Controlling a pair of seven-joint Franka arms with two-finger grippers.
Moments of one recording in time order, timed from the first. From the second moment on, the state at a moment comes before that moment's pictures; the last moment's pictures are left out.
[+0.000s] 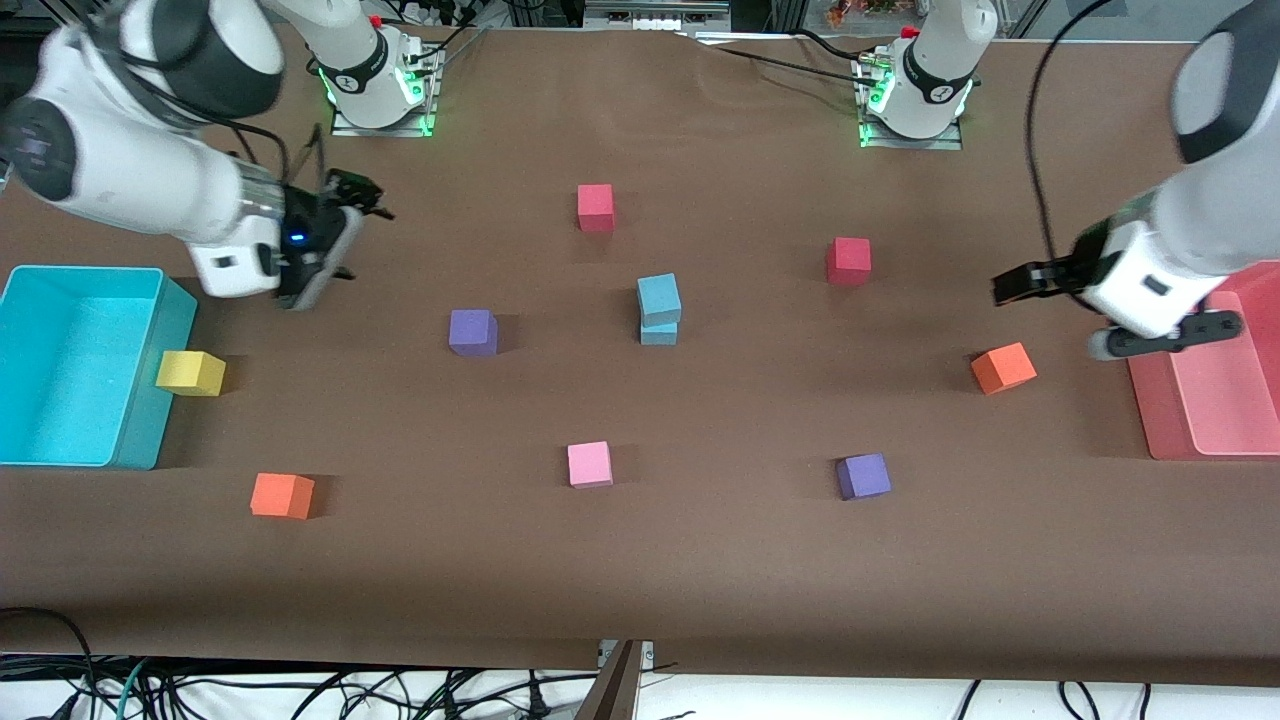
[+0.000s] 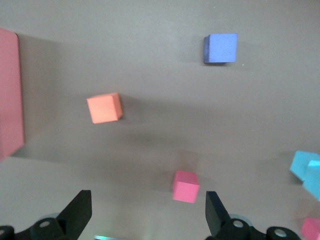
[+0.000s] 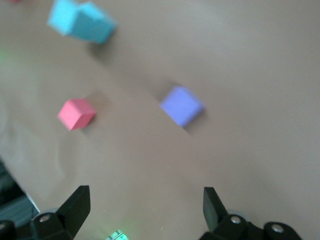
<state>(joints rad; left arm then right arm) 0.01 0.18 -0.08 -1.50 -0.02 1.50 -0.21 0.37 0.06 -0.21 -1.78 0.25 1.64 -0.54</state>
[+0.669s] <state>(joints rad) 0.01 0.14 -0.08 -1.50 0.03 1.49 -0.13 0.15 0.06 -0.11 -1.55 -0.06 1.55 0.13</state>
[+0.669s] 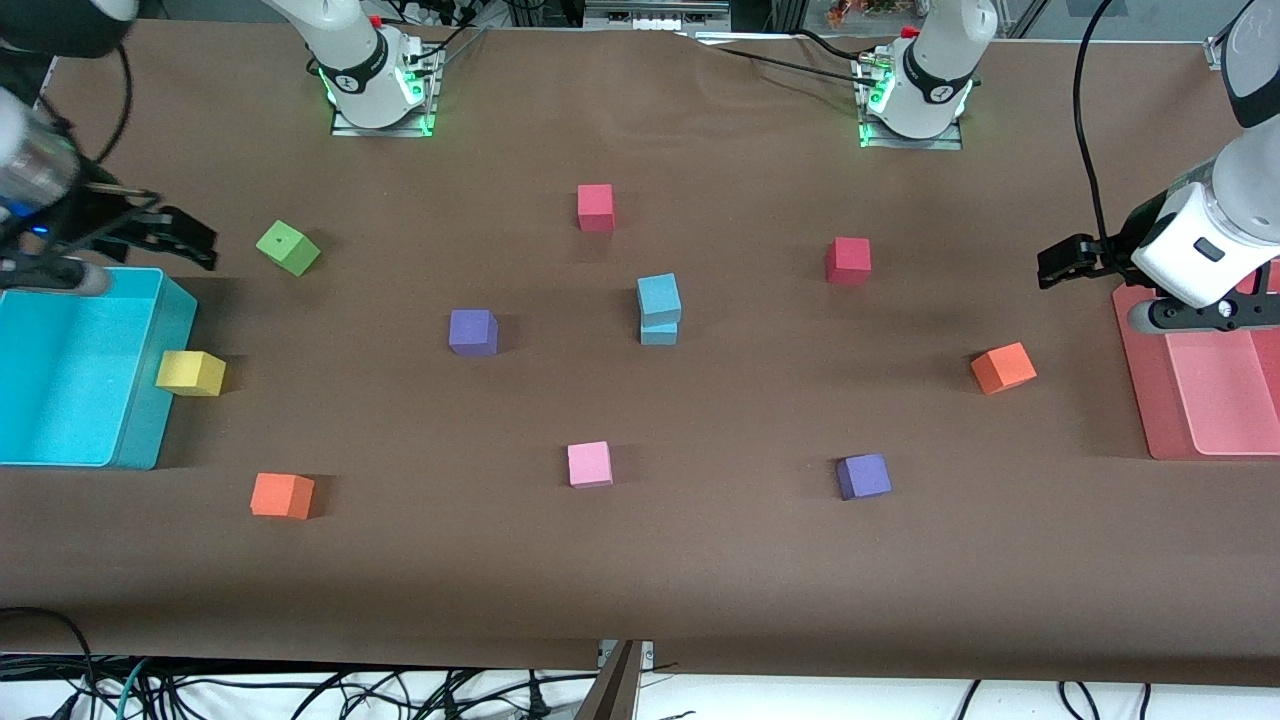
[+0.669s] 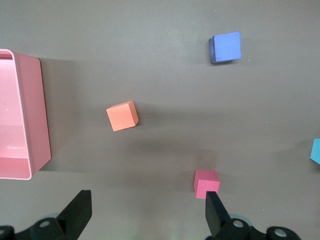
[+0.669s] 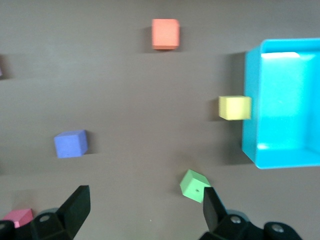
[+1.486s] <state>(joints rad) 0.01 0.12 -0.08 -1.50 0.03 1.47 -0.10 0.12 0.06 -0.12 -1.60 -0.05 1.61 0.13</state>
